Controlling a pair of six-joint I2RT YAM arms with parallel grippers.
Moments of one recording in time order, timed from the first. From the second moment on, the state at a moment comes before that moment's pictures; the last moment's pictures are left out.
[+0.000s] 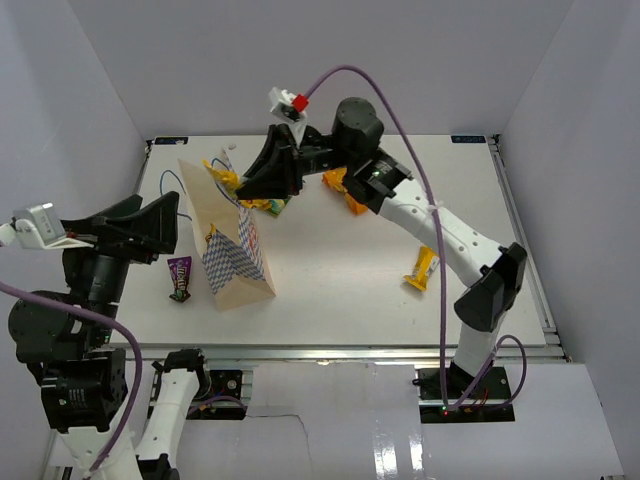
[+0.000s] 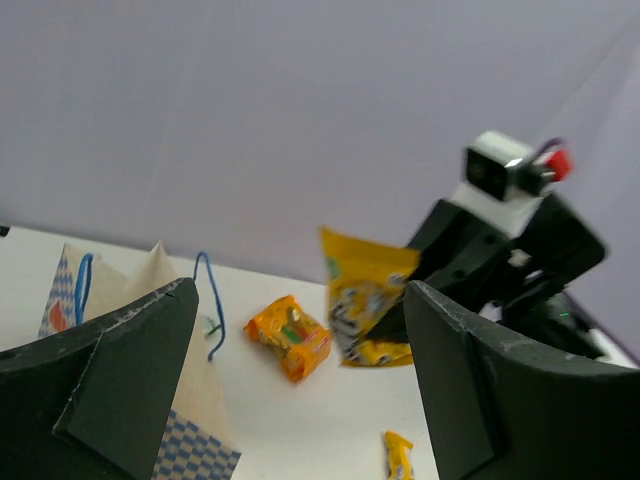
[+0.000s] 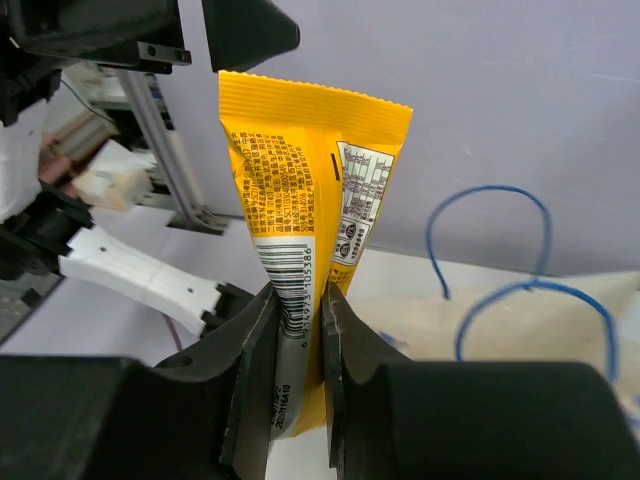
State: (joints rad) left arm 0.05 0.55 1.39 -0.54 0.20 -0.54; right arm 0.79 1.75 1.91 0.10 -1.08 0.27
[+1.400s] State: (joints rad) left arm 0.05 0.55 1.42 -0.52 0.20 -0.61; right arm 1.02 2.01 2.02 0.02 -0.40 0.02
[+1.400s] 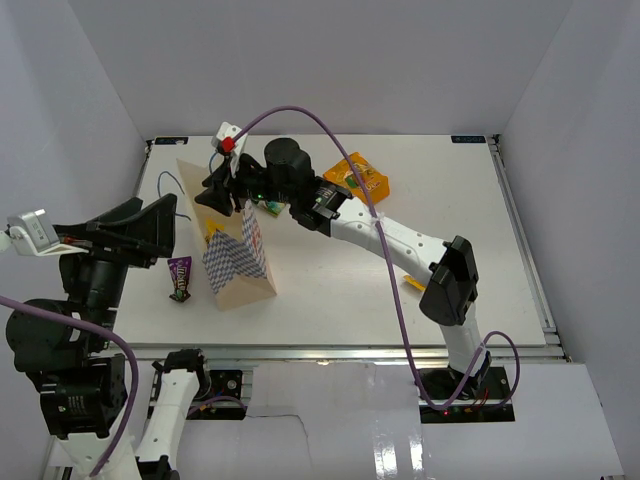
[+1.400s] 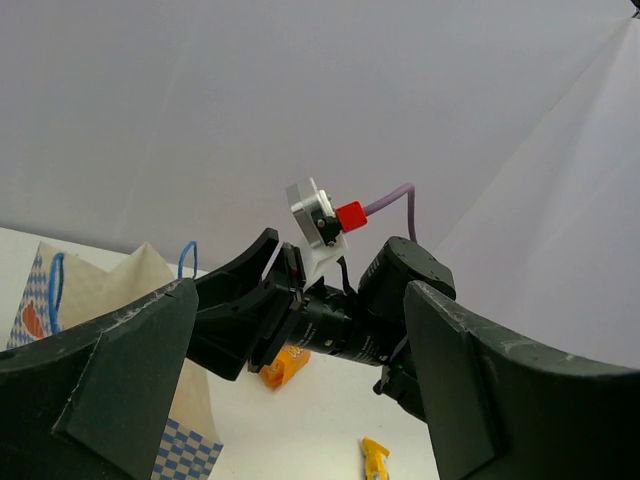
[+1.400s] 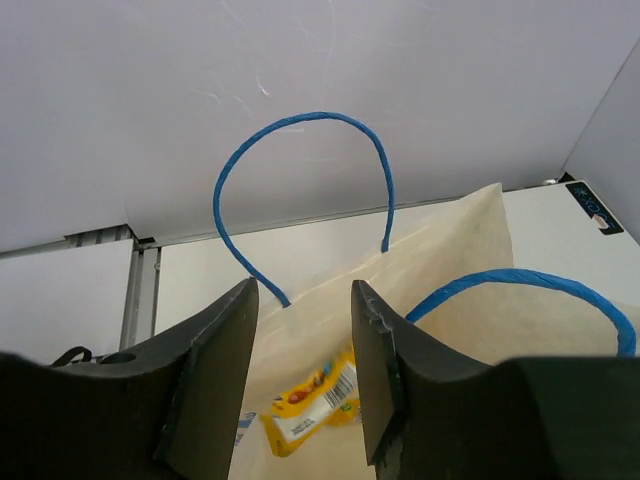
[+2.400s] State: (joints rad) left arm 0.36 1.20 1.47 -0.72 -0.14 -0.56; right arm 0.46 1.46 1.37 -0.31 -1.03 -0.27
